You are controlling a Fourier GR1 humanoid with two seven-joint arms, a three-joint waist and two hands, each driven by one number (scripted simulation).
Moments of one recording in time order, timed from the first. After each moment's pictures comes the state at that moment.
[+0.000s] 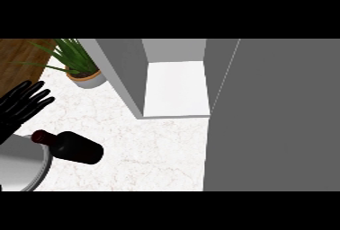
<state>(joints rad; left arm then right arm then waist) -0.17 0.40 0.38 -1.49 0.74 -0.90 0.34 0.09 -0.08 0.05 -2.39 -0.21 0.18 0.38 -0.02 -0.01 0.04</state>
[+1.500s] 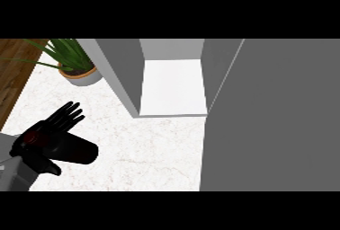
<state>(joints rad) -0.29 0.33 0.39 -0.82 0.13 -1.00 -0.20 0.07 -0.07 0.07 -2.39 -0.19 0.17 0.40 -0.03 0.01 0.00</state>
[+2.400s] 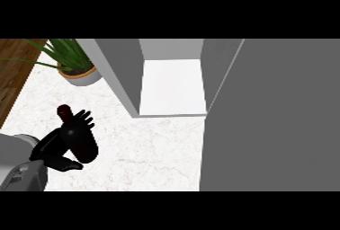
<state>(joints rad) -0.35 0.34 0.29 -0.51 0.00 -0.88 -0.44 0.11 -0.07 0.07 -2.40 -0.16 0.19 0.37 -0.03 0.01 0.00</state>
